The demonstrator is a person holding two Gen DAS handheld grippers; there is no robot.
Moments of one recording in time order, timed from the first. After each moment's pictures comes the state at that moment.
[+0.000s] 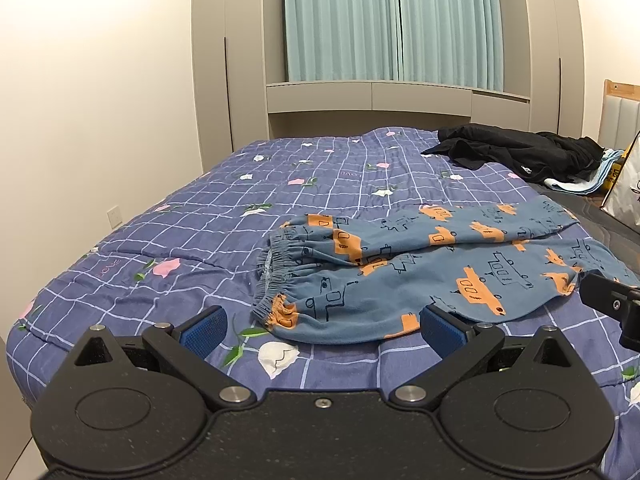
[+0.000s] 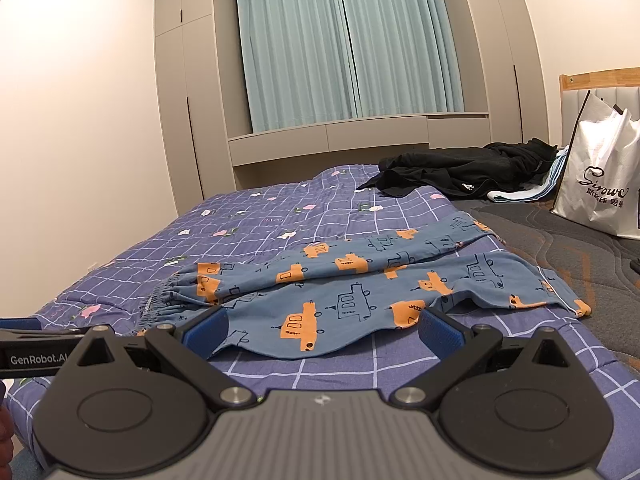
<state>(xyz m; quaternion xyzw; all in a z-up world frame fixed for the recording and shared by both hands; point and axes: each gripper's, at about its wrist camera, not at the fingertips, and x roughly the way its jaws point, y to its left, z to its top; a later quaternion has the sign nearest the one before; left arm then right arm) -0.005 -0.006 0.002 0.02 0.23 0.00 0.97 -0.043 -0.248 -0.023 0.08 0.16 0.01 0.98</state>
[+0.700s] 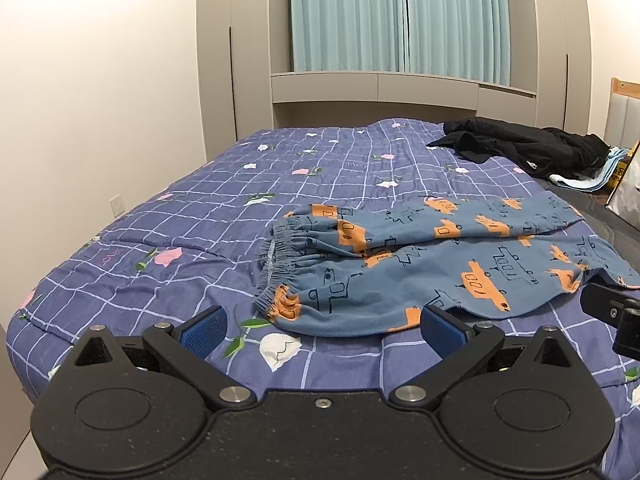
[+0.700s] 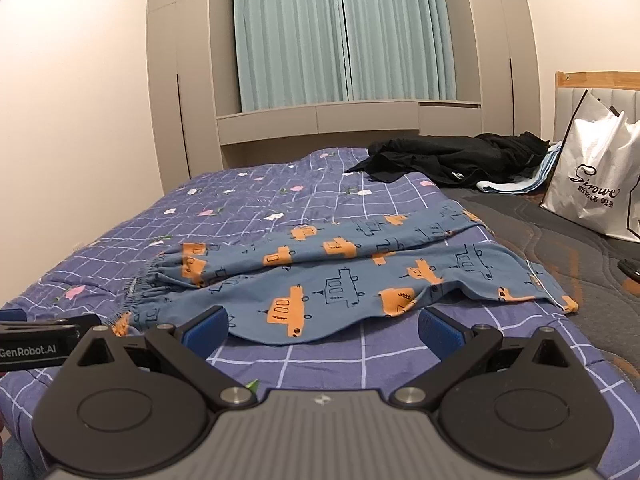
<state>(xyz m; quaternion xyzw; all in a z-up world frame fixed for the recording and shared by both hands) 0.000 -0.003 0.001 0.02 0.25 0.01 0.97 -0.036 -0.242 -0.020 0.06 0.19 -0.02 0.98</state>
